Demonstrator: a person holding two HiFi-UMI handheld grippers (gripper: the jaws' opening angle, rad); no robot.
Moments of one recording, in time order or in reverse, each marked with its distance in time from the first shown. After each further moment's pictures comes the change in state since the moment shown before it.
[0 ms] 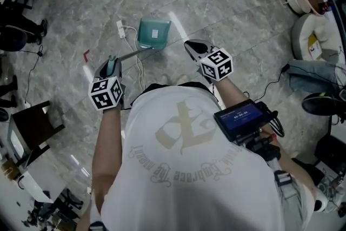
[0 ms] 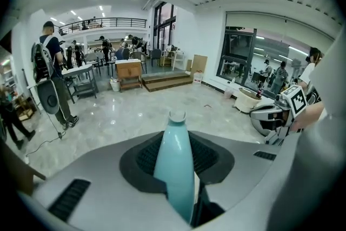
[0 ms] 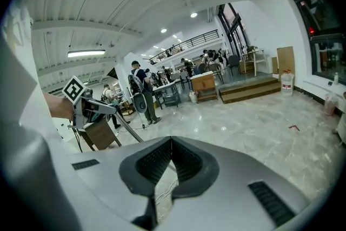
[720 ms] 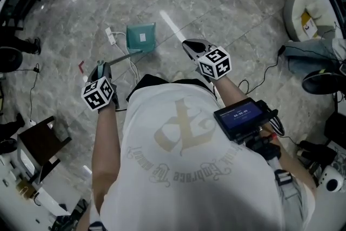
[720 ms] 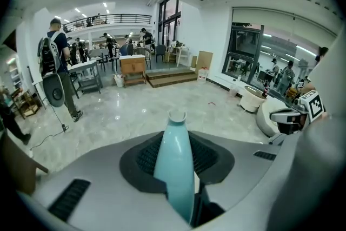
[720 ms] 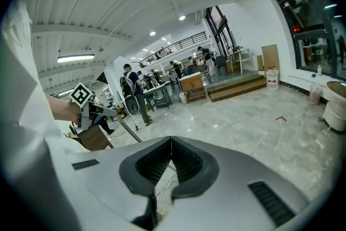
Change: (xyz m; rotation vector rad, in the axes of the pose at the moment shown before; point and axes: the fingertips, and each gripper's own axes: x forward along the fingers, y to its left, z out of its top) left arm 0.046 0.030 -0.010 -0.049 0.061 0.037; right arm -0.018 -0.029 -0.026 0.090 0.002 -0.092
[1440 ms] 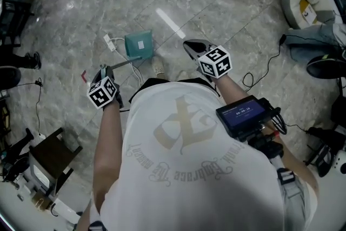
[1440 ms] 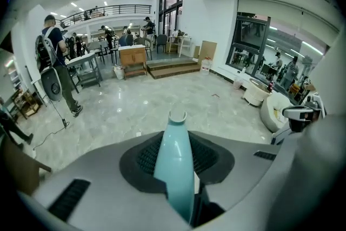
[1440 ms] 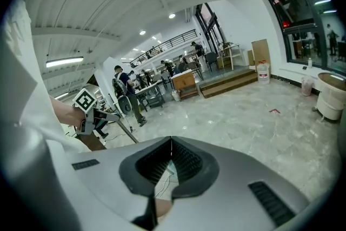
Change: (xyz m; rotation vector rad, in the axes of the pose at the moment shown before) left arm 0.045 0.011 -0.010 0.004 0.080 0.024; right arm -0.003 -0.015 -0.011 0.067 -0.002 -0.060
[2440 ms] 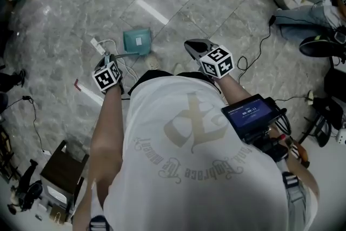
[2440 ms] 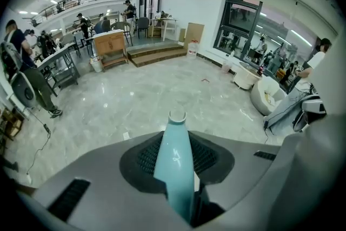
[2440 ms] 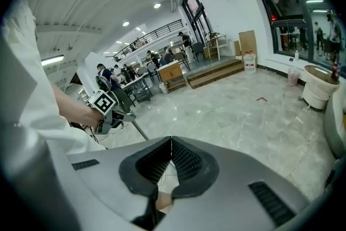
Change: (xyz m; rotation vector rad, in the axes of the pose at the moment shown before) left arm 0.119 -0.037 0.018 0.135 0.137 -0.123; right arm -0.005 -0.017 -0.010 0.086 0.079 -0.119
